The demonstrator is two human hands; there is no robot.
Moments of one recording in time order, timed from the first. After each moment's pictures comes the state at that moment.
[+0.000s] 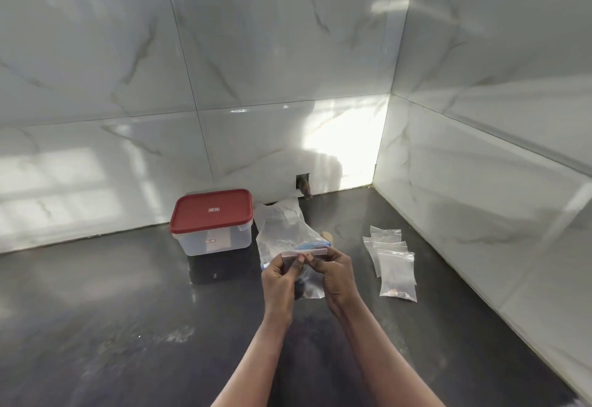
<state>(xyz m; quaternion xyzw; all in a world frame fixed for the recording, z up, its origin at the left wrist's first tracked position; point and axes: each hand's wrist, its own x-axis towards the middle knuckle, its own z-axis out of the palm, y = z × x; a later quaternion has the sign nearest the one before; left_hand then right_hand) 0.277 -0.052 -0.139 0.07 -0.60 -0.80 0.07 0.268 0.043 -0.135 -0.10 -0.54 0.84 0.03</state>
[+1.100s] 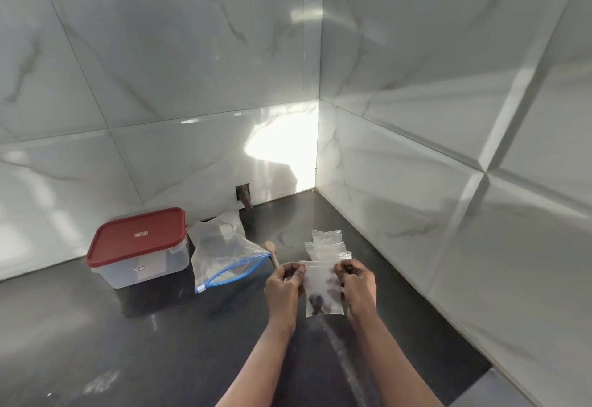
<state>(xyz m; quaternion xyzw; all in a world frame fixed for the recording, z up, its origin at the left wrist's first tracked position) 0.270 0.062 -0.158 0.09 -0.64 -0.76 -0.05 0.291 0.185 -0.162 -0.30 -0.61 0.72 0.14</state>
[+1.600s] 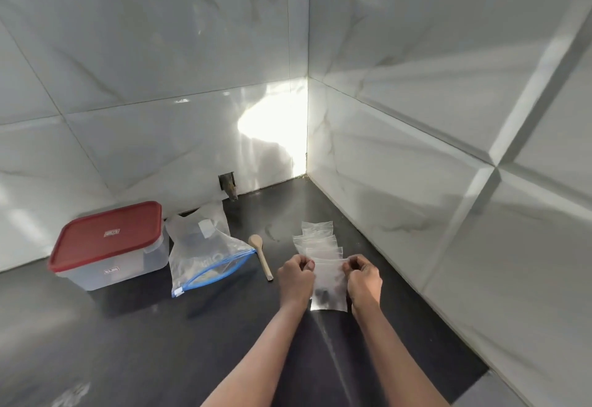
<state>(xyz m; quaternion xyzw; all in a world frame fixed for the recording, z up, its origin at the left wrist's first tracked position) 0.243 0.113 -0.169 0.02 -0.84 -0.54 -0.05 0.276 0.226 -0.181 -0.38 -0.69 0.60 0.15</state>
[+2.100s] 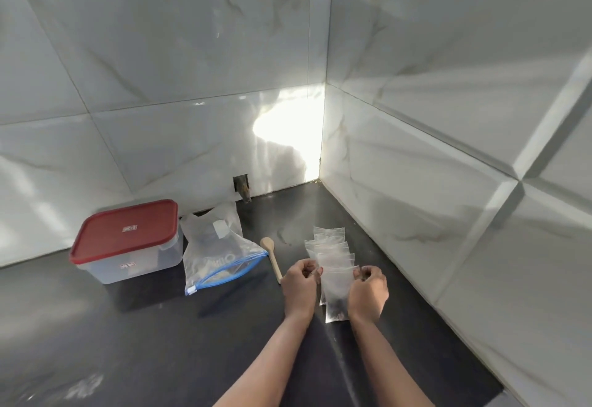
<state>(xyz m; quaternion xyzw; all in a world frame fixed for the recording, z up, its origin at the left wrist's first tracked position) 0.247 0.102 -0.169 0.04 -0.82 -0.57 -0.02 0.269 0.205 -0.188 -0.43 -0.74 0.47 0.23</state>
